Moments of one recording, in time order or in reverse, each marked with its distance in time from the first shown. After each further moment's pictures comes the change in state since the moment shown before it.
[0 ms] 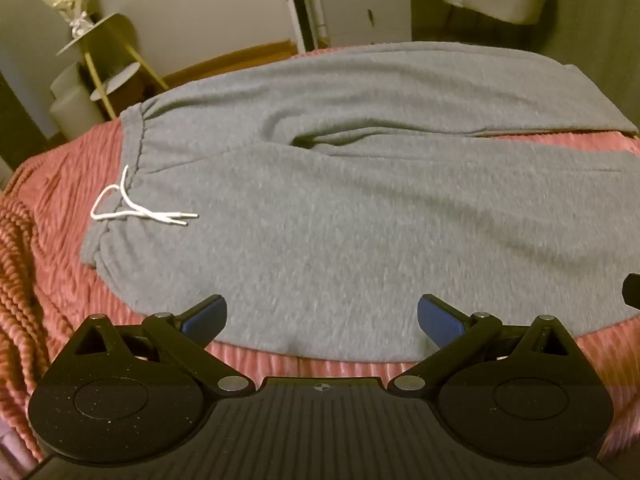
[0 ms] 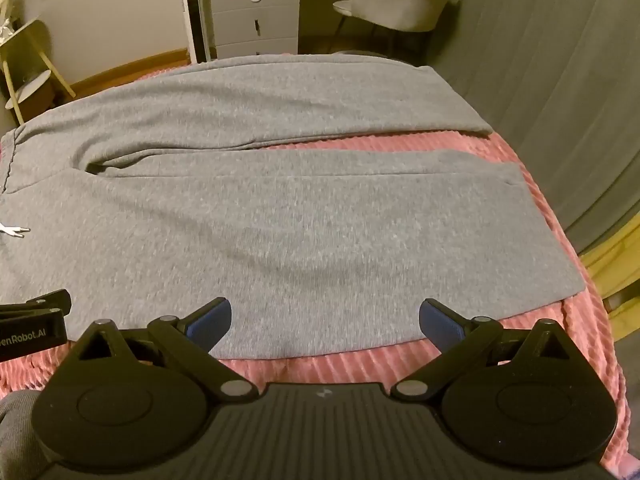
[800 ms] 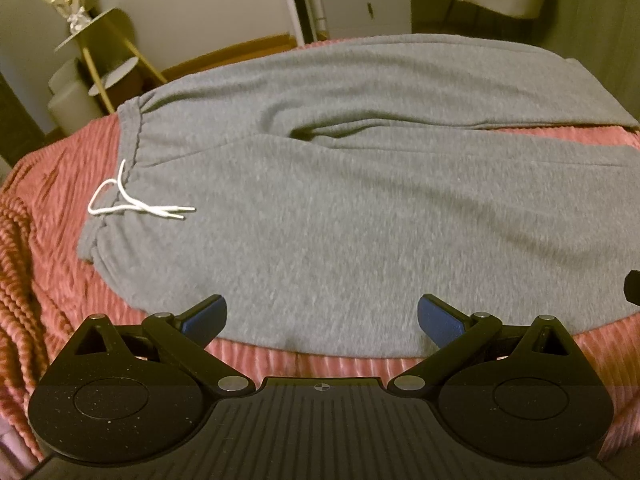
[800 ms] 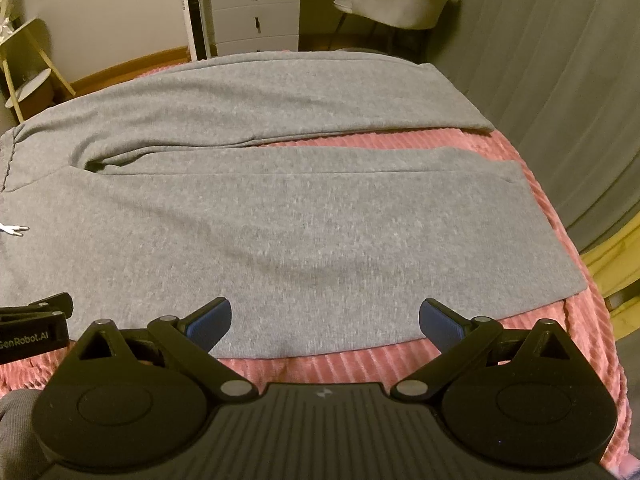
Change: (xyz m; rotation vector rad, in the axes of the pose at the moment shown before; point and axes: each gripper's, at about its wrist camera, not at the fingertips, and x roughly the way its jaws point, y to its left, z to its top) left arm 0.005 0.000 0.000 0.002 0.025 -0.003; right arm 0.003 -0.001 0.000 -0.002 0.004 -0.002
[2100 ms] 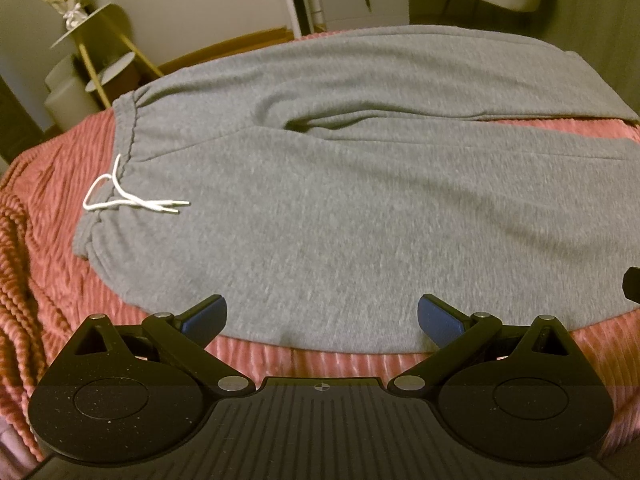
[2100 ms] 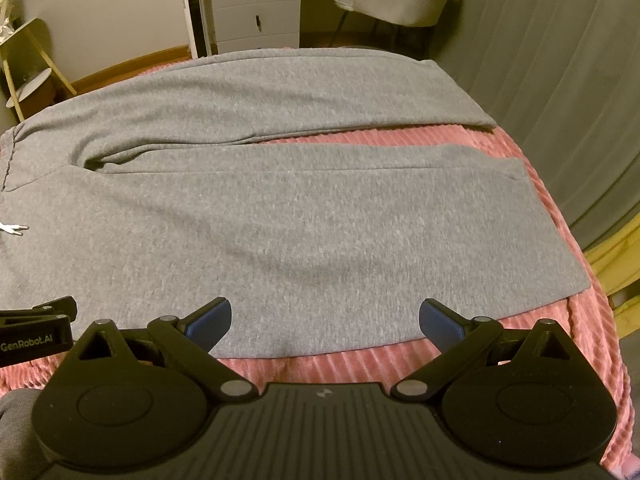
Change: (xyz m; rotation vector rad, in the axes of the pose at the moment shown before) left arm 0.004 -0.002 0.000 0.006 0.023 -0.005; right arm 0.004 0.001 -0.001 0.001 0.007 0.007
